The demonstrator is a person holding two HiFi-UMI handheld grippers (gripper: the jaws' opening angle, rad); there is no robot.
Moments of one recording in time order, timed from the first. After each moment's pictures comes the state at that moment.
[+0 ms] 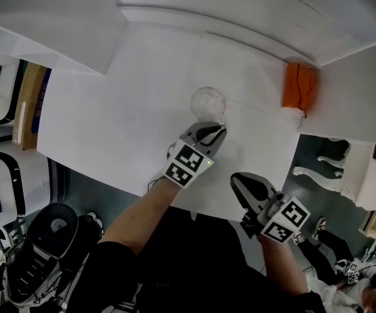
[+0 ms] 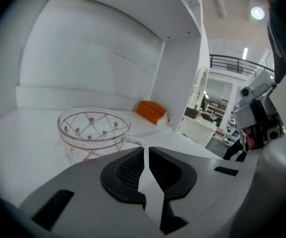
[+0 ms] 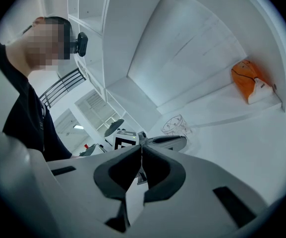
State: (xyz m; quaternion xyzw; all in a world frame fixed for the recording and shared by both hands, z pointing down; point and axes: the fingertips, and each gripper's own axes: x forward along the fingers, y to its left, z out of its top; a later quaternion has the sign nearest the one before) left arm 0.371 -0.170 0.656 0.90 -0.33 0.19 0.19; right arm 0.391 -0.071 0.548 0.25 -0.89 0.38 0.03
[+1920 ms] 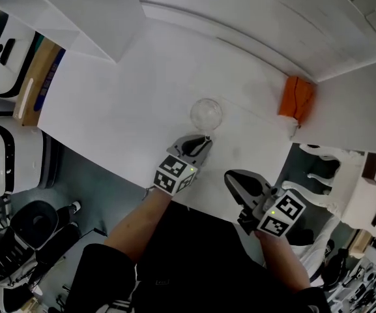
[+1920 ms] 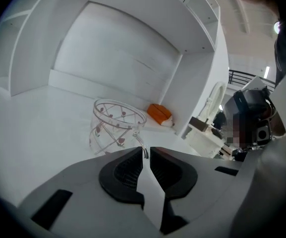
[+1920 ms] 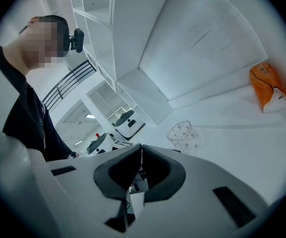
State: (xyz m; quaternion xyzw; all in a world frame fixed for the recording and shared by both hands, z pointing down) left arm 0.366 -0.118 0.654 0.86 -0.41 0.13 0.27; right arm 0.413 -0.057 0.526 0.17 -0.92 0.36 0.06
